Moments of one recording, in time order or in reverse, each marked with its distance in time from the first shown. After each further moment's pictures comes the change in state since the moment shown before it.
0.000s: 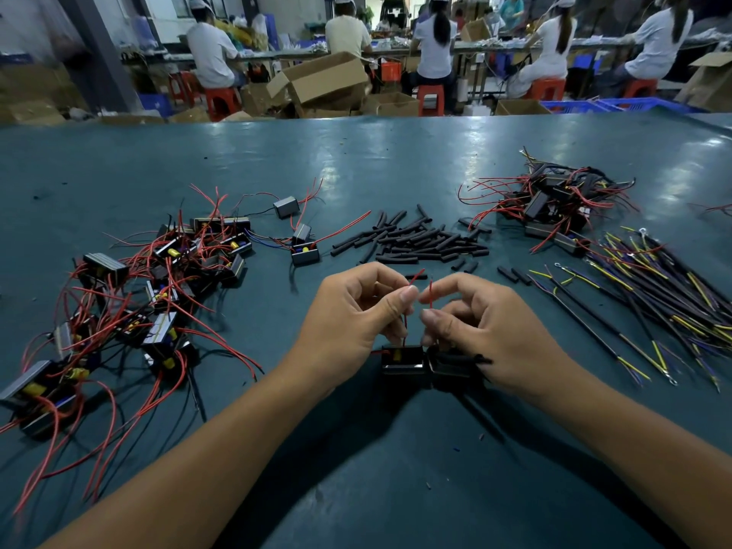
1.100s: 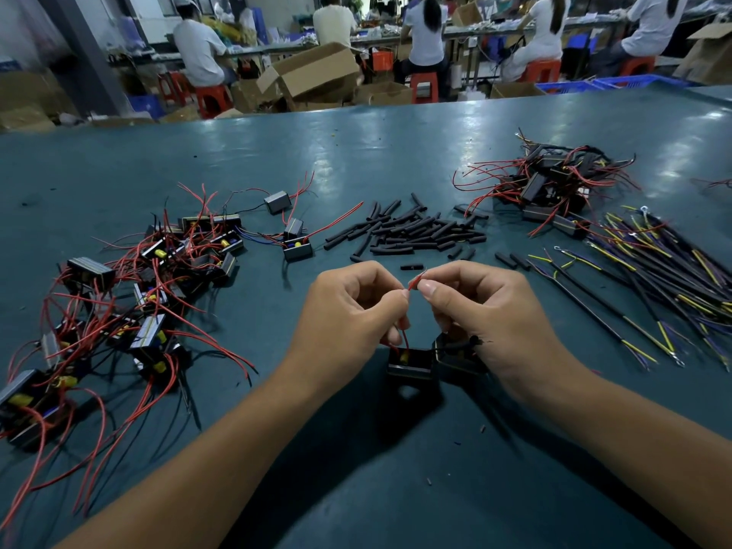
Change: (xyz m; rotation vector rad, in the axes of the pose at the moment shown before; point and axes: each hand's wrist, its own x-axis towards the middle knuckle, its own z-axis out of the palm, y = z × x) left_hand -0.005 -0.004 0.005 0.162 0.047 0.026; right_hand -0.004 -0.006 0.017 0.327 0.230 0.009
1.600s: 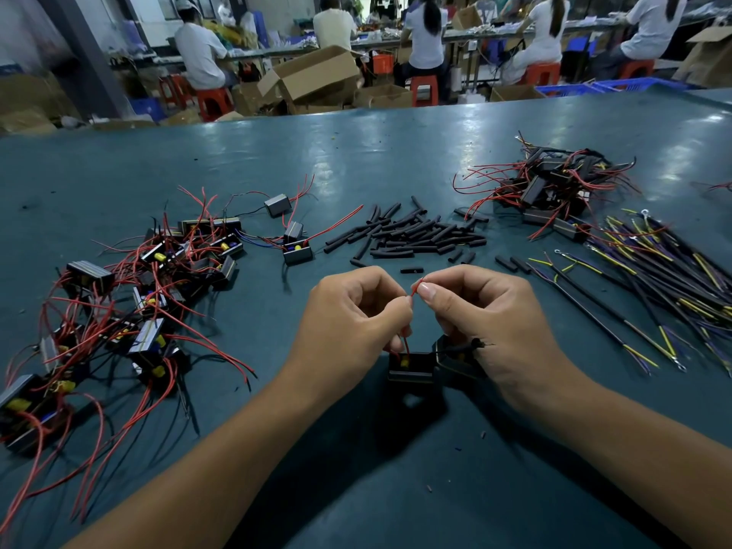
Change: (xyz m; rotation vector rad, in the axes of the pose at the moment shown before) left_hand -0.002 0.005 0.000 0.069 0.006 0.011; right_hand -0.001 0.001 0.002 0.011 0.045 -0.019
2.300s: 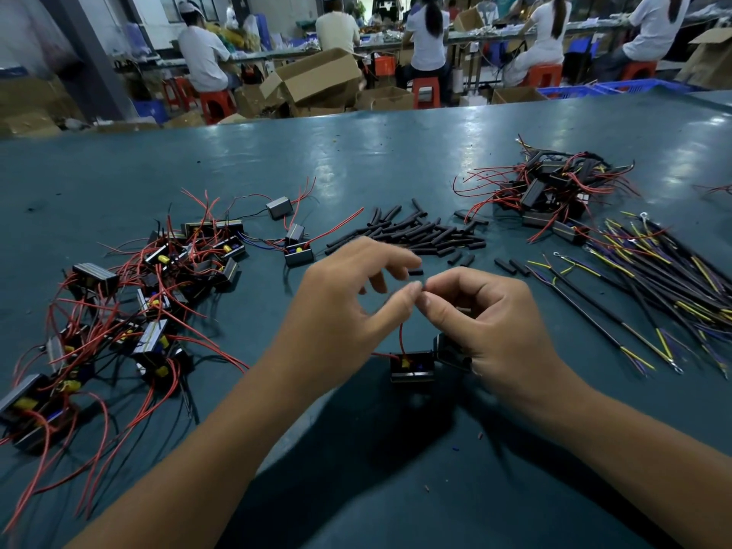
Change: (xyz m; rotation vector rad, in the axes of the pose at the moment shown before) left_hand 0.006 0.031 -0.014 0.470 -0.011 0.351; right_hand -0.003 -0.003 -0.003 -0.123 -0.072 -0.156
